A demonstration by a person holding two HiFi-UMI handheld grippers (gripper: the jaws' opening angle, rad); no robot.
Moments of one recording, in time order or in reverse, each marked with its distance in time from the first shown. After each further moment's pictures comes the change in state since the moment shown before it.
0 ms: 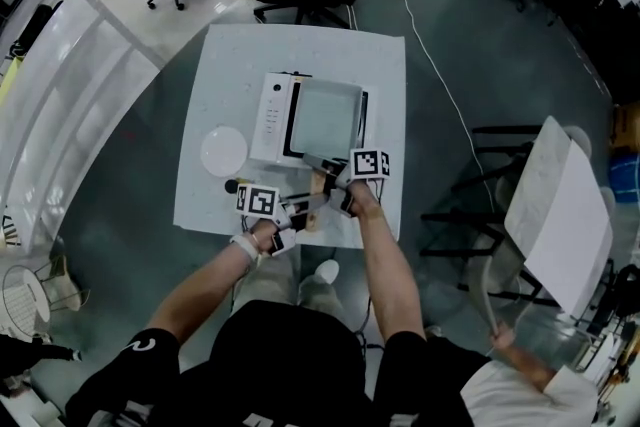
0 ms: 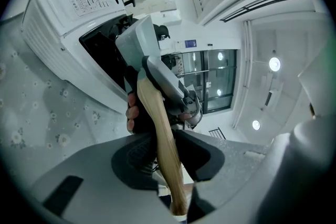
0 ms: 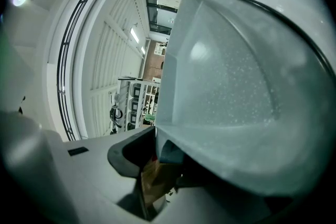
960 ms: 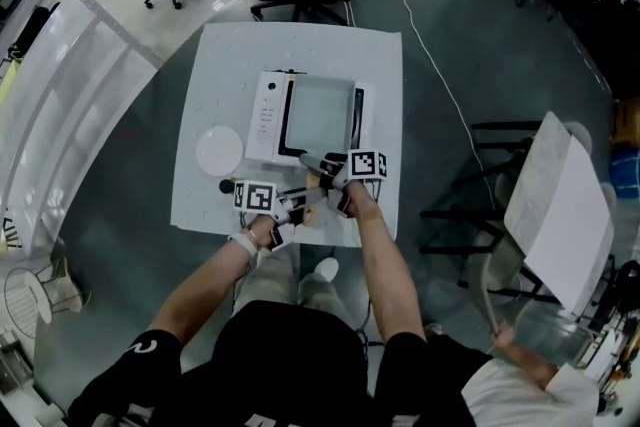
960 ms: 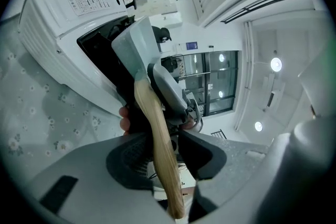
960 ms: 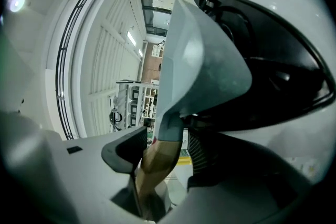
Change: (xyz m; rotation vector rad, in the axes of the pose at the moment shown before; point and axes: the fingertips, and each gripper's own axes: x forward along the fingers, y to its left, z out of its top) left arm 0.003 0.015 0.013 0.020 -0.020 0.050; right arm -0.002 -0.015 -0.001 0.030 -0.018 -0.009
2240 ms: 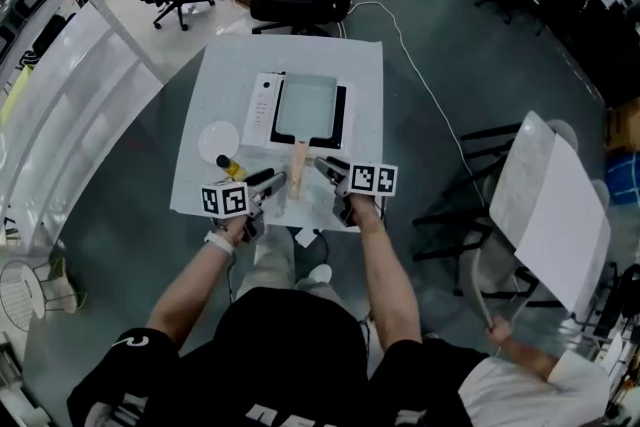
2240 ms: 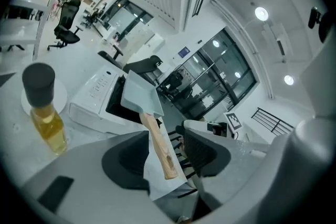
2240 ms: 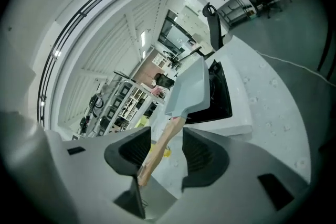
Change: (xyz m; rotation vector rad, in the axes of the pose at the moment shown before) left arm -0.075 -0.051 -0.014 0.396 -0.212 0.340; right arm -0.121 0.045 -0.036 -0.331 -0.162 -0.234
